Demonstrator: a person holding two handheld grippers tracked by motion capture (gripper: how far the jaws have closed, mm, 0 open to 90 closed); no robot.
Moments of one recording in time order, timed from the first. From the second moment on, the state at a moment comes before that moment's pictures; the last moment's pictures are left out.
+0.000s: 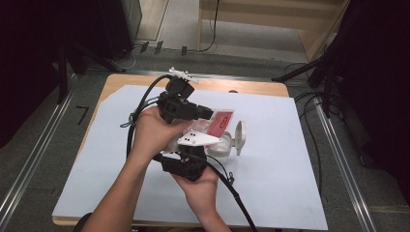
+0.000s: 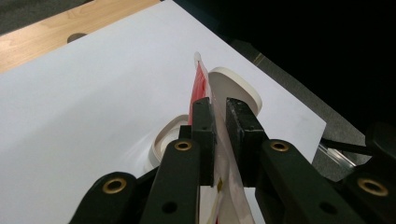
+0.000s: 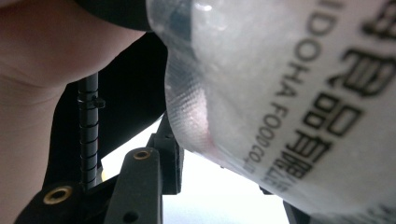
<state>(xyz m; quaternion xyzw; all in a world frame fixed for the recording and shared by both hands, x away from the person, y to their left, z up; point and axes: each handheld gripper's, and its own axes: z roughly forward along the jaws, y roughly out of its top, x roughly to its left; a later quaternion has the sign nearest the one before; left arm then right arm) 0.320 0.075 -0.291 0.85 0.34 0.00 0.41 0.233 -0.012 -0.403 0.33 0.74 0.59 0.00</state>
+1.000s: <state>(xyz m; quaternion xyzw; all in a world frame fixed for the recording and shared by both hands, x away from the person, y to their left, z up) 0.318 0.075 -0.290 0.84 0.34 0.00 0.42 0.232 -0.011 -0.401 0.33 0.74 0.58 0.02</state>
